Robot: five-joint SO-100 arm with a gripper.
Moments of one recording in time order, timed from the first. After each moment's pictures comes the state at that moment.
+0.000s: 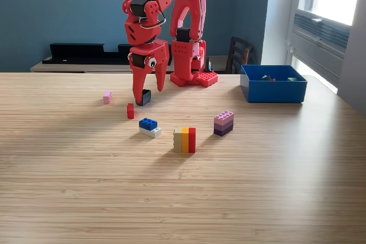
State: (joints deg) arm 37.5 106.9 128.2 69.2 5.2
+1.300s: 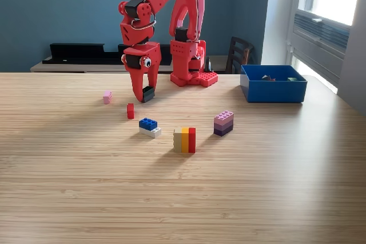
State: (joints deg) arm 44.5 106.9 130.5 63.9 -8.7
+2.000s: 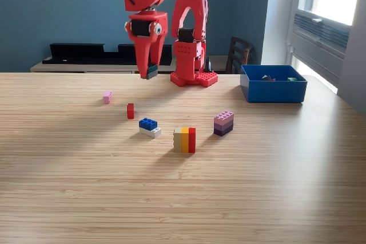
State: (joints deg) arm 21.6 106.9 96.9 87.3 1.1
